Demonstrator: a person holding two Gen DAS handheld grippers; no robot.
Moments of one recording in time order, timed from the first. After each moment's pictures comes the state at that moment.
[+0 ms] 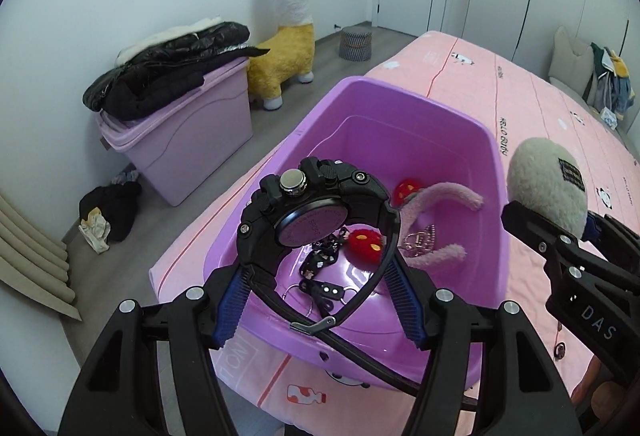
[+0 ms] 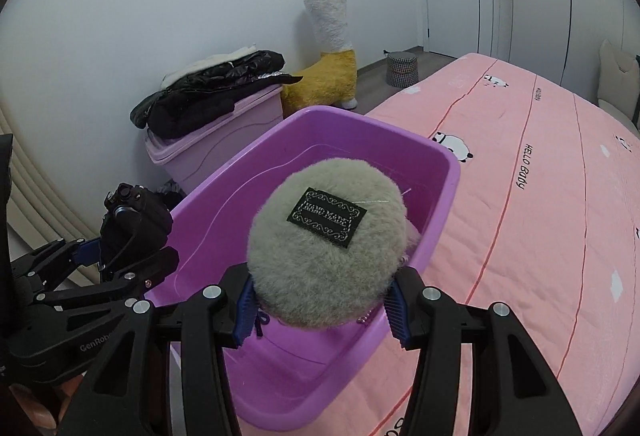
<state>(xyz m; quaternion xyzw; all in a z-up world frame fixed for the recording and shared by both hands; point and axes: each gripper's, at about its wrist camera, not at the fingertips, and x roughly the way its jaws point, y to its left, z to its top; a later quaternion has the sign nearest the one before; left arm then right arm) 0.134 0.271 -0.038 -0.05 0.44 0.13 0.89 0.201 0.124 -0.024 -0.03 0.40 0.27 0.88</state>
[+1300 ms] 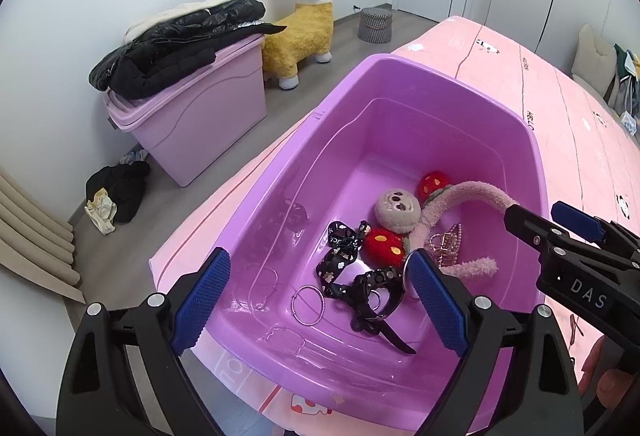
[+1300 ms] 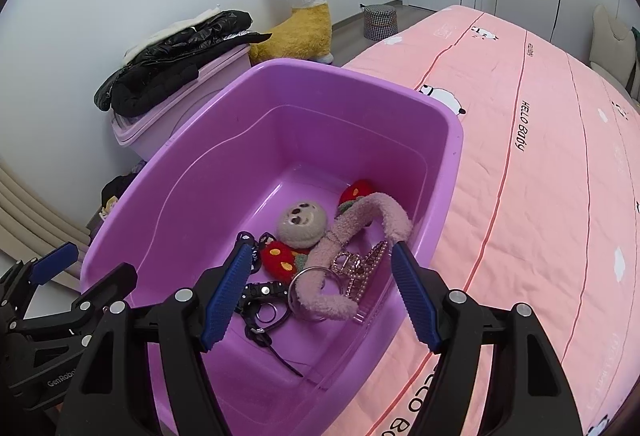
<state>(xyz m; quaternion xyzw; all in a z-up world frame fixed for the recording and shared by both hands) 0.160 0.288 -0.060 -0.06 0.46 0.16 0.87 0.252 0.136 -0.065 -0.03 0.47 0.22 0.85</state>
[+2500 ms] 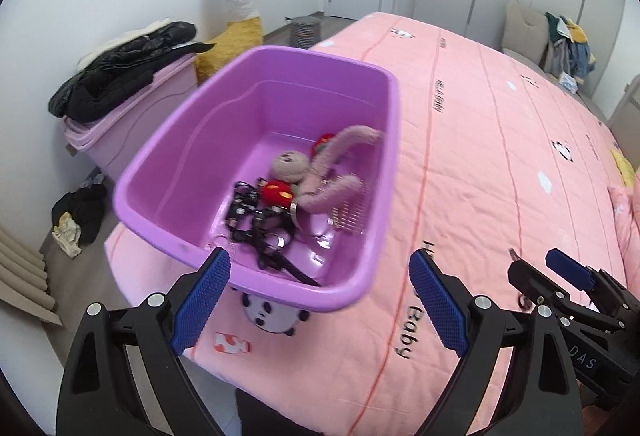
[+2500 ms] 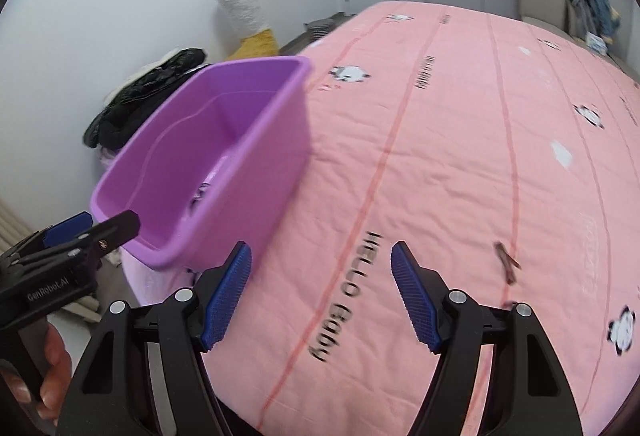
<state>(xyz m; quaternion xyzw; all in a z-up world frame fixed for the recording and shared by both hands) 0.079 0.155 -0.058 -0.03 0.45 0.05 0.89 0.099 -0.044 -0.075 0.06 0.45 0.14 0.88</state>
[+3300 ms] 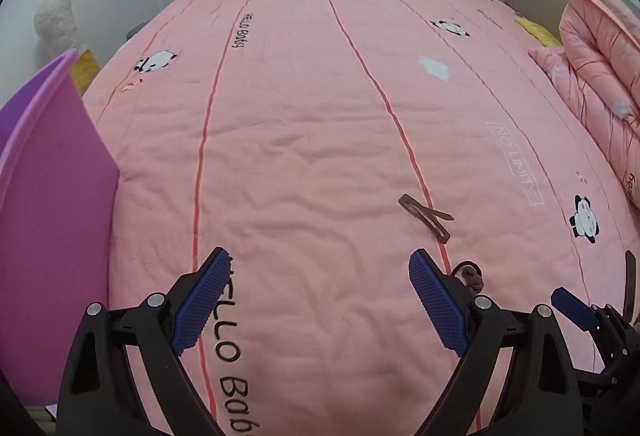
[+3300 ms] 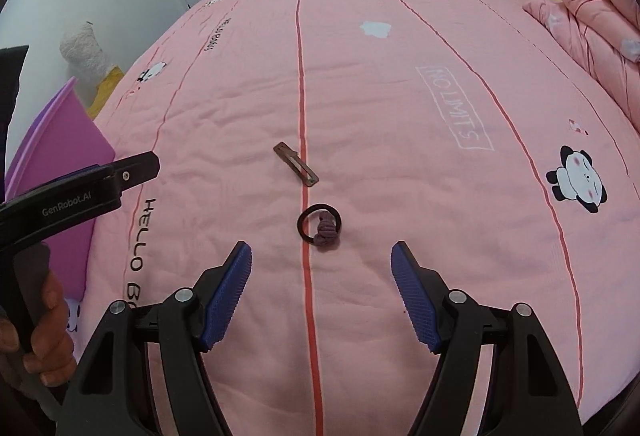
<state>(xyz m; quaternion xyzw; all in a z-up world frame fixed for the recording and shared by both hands) 0.175 -0.074 -0.202 0.10 0.49 -0.17 0.85 0.064 -0.221 -0.219 0.16 0.49 -0.08 0.85</state>
